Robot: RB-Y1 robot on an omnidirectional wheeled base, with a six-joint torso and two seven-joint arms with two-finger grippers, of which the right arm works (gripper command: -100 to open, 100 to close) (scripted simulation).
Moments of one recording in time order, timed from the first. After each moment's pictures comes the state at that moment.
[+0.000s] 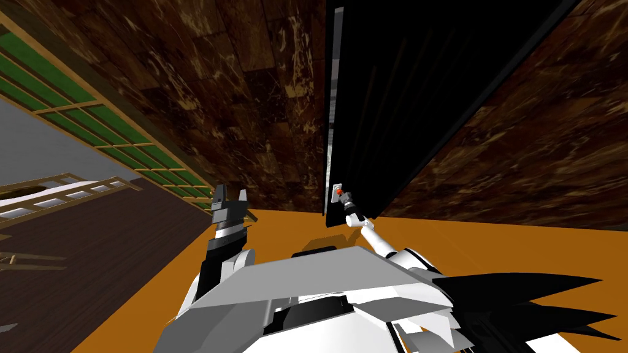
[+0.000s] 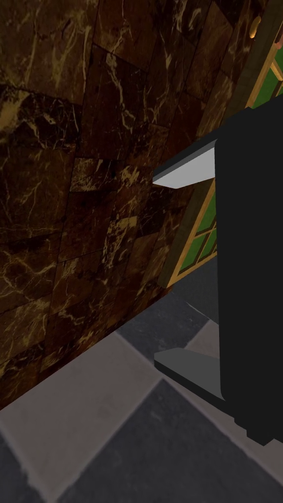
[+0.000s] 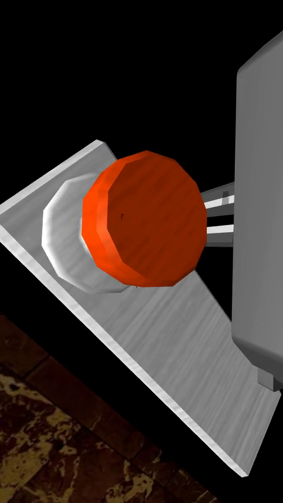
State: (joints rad) arm -0.16 -0.36 0.18 -1.02 -0.56 -0.48 -0.57
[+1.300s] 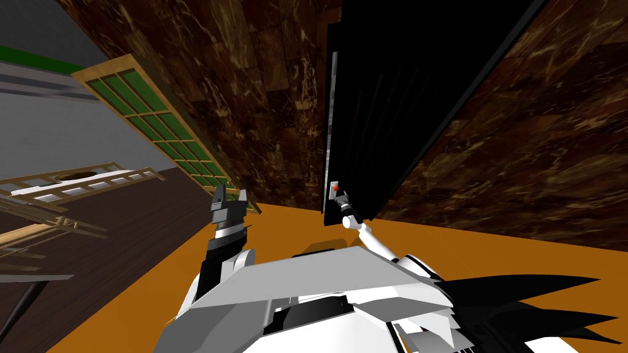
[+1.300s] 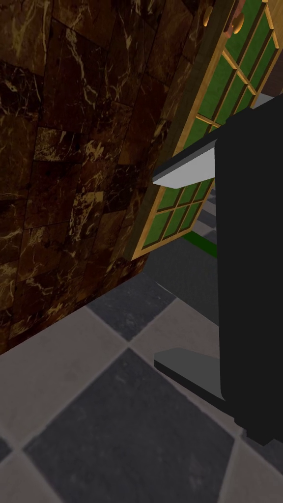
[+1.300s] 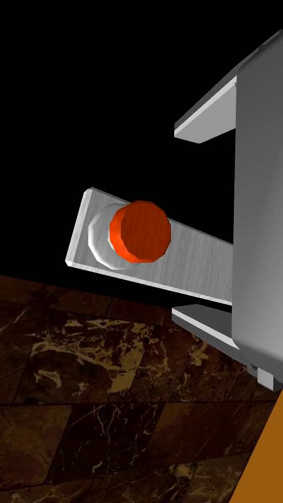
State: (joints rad) arm -0.10 -0.34 0.26 -1.17 -0.83 -0.43 -0.88
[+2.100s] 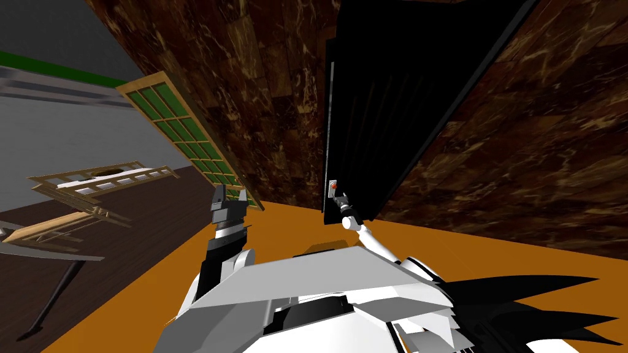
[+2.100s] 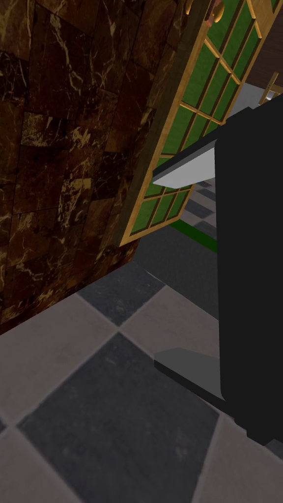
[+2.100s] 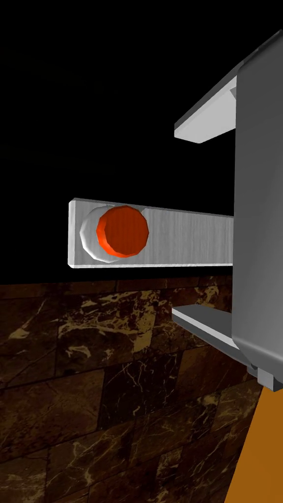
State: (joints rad) arm -0.07 -0.35 0.29 -1.21 -0.95 -0.42 -1.02
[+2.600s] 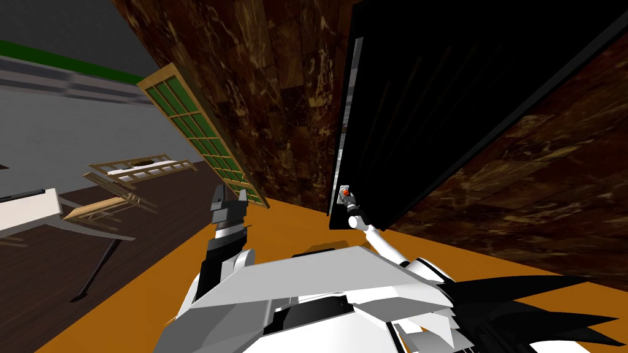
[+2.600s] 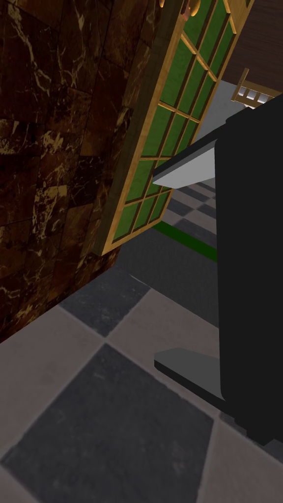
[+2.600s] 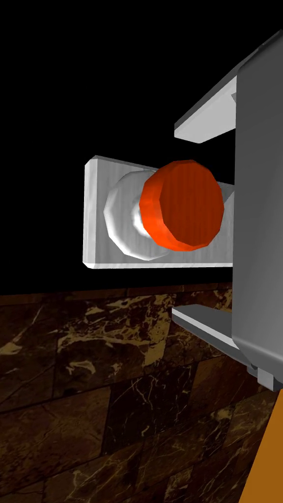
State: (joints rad) arm -0.06 -0.42 0.24 -1.19 -0.97 -0.44 -1.08
